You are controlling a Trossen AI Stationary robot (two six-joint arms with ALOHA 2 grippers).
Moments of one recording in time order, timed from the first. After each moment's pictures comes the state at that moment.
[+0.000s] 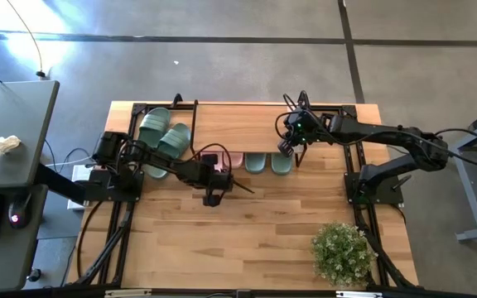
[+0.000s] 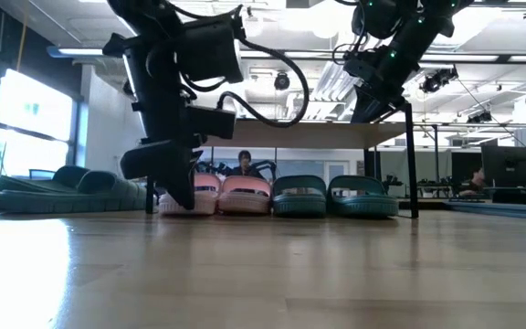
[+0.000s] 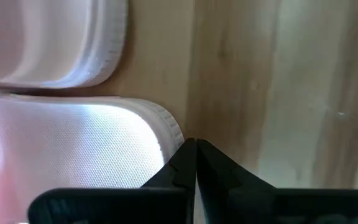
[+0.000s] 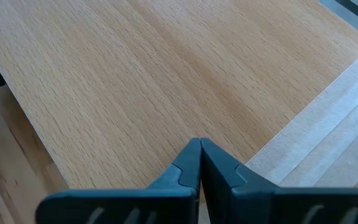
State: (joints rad) left arm 0.04 1.82 1.04 -0.58 -0.37 -0.07; right arm -0.38 1.33 0.94 -0.57 0.14 0.26
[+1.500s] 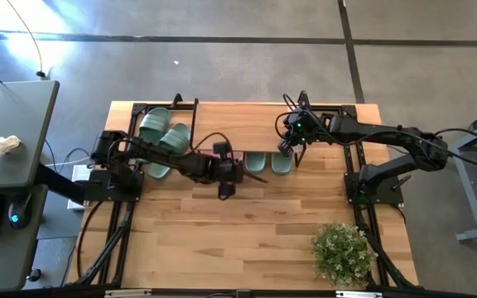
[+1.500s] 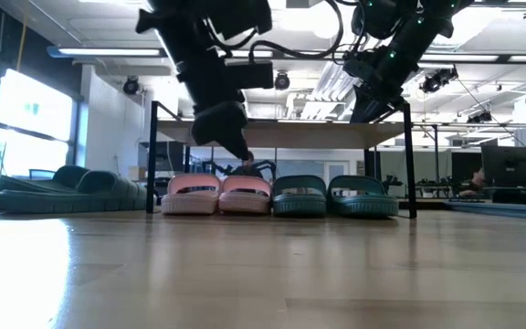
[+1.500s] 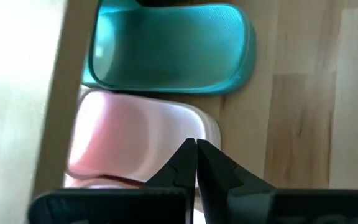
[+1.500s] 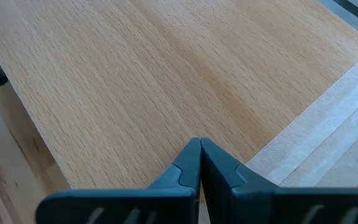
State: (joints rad) left arm 0.05 1.80 1.18 -0.46 -0.56 0.07; right arm -0.38 1.33 0.94 -0.56 0.14 0.26
